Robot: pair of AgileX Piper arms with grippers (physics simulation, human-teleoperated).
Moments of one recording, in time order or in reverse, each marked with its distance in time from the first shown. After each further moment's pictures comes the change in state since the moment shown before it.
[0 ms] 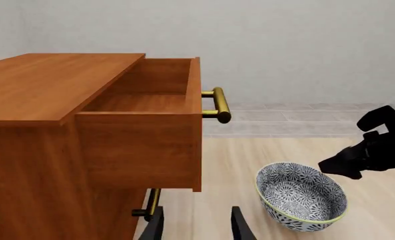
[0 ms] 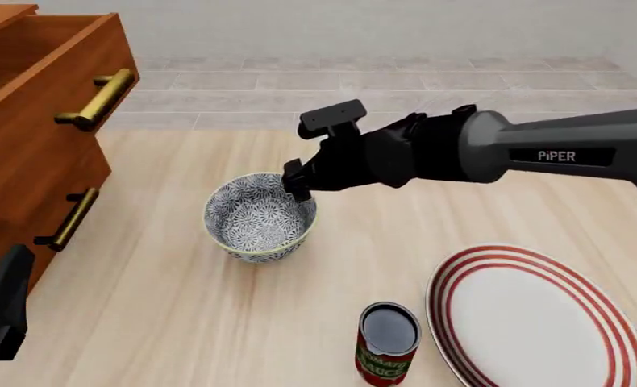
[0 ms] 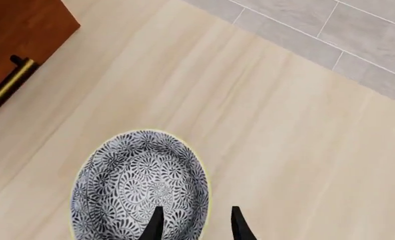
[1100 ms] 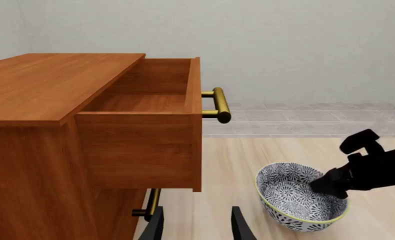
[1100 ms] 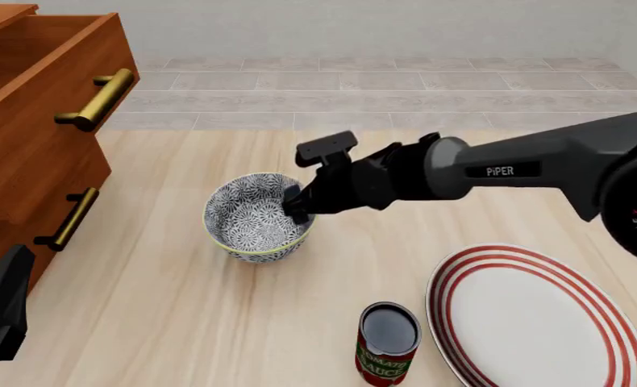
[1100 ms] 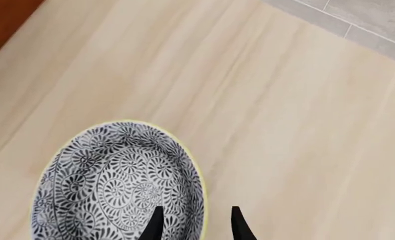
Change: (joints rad) left arm 0.000 0.000 0.000 0.000 0.000; right arm -0.006 0.136 -0.013 -0.047 0.018
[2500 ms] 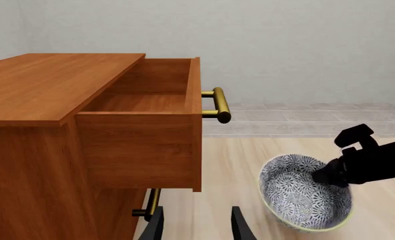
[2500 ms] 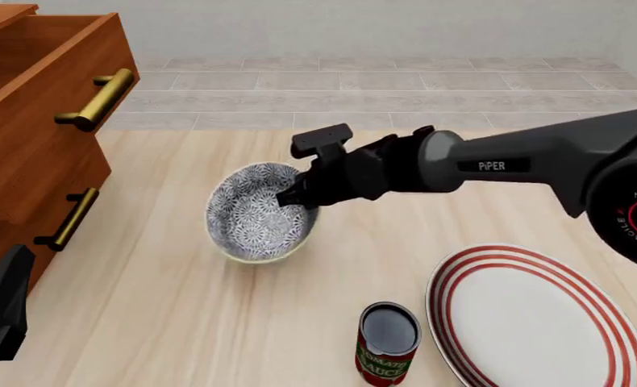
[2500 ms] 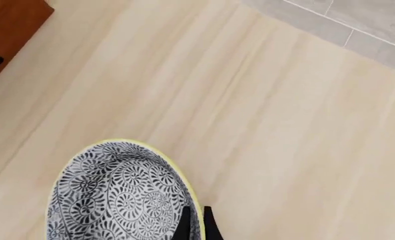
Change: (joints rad) left arm 0.000 0.000 0.000 0.000 0.000; right arm -0.001 0.023 -0.066 0.026 -0.028
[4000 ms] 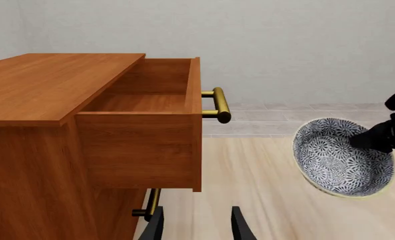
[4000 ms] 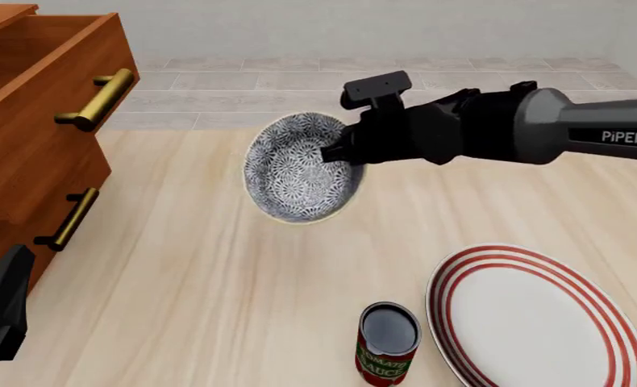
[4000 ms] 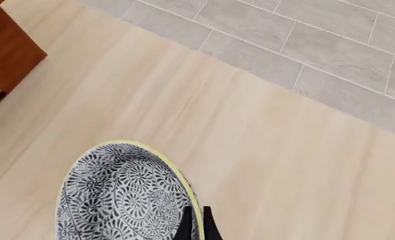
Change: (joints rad) left arm 0.000 0.000 0.000 0.000 0.000; right arm -0.110 -0.249 0.116 0.000 -0.017
